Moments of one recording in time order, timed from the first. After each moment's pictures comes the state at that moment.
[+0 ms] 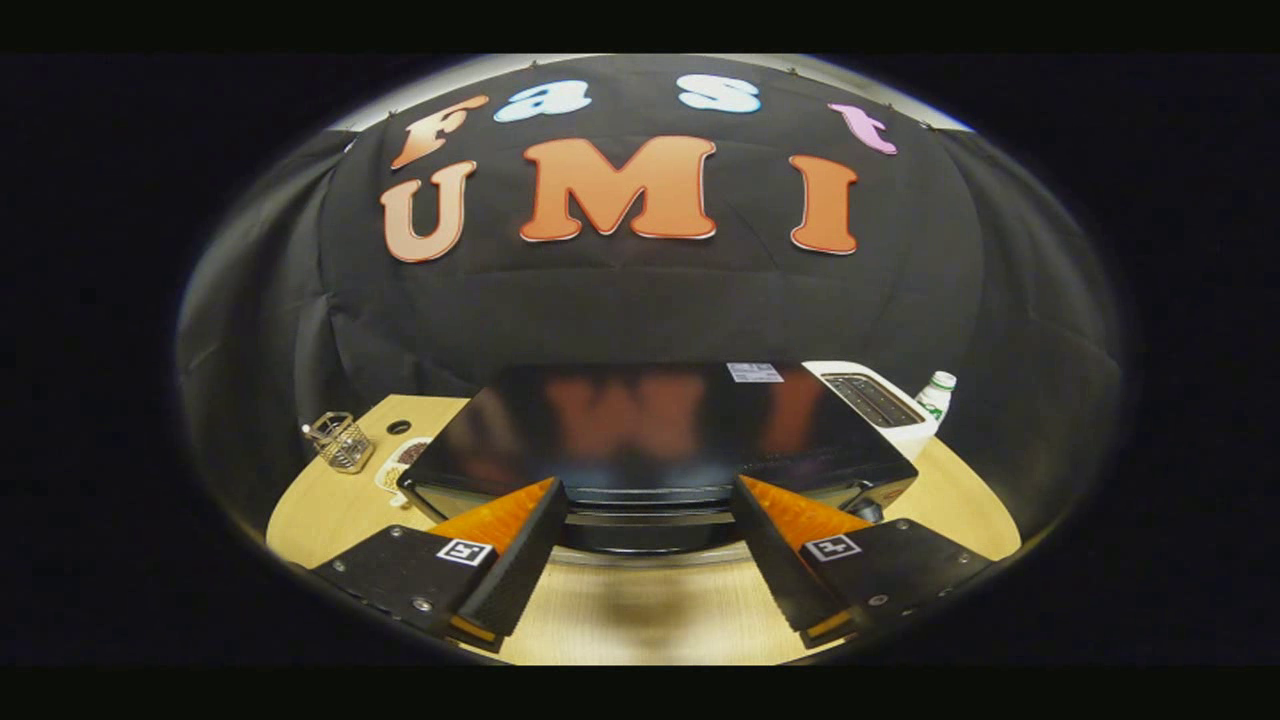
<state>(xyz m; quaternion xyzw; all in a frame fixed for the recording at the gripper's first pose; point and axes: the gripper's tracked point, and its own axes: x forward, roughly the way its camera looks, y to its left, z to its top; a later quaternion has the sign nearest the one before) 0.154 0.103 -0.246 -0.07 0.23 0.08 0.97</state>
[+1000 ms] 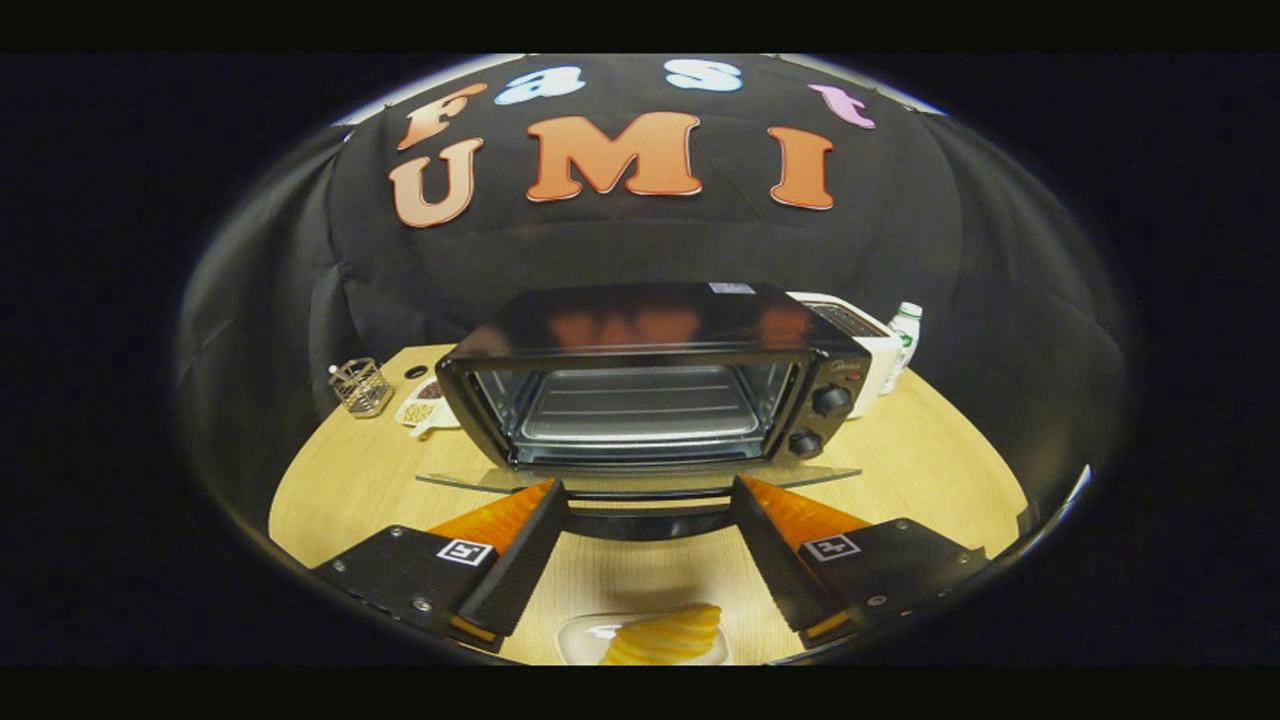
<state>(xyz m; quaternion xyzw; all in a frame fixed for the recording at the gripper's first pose) 0.046 0.073 -0.297 -0.07 0.30 0.07 0.95</state>
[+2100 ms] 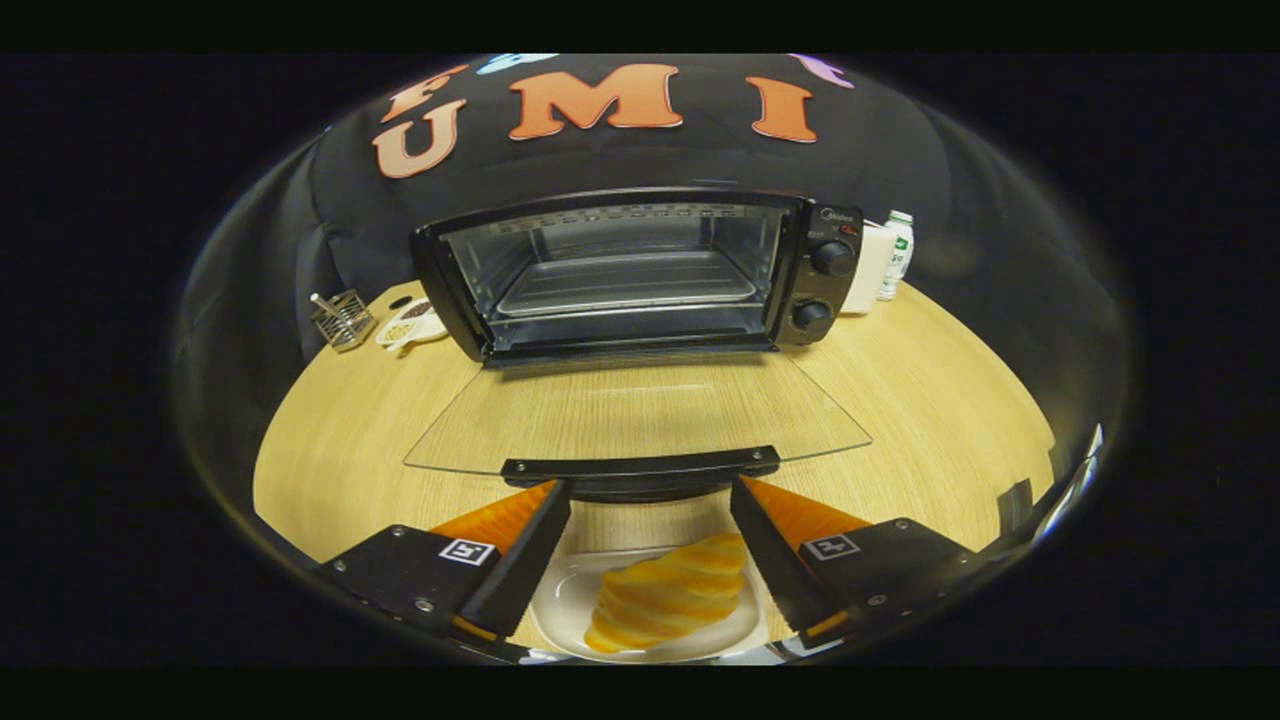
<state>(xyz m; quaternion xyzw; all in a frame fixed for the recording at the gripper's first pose) -0.021 0.050 -0.390 -0.07 0.41 0.06 0.91</state>
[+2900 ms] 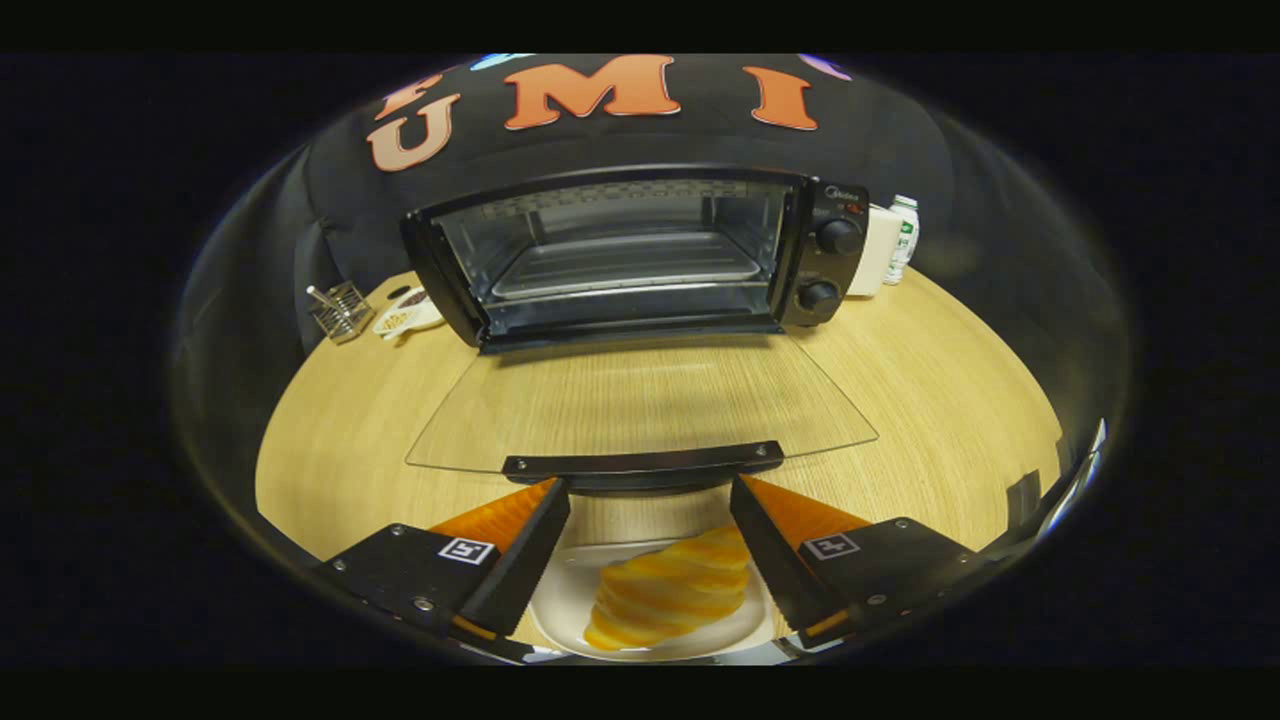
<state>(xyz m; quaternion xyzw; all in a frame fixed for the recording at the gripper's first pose) -0.021 0.057 -0.378 -0.04 0.41 0.06 0.91</state>
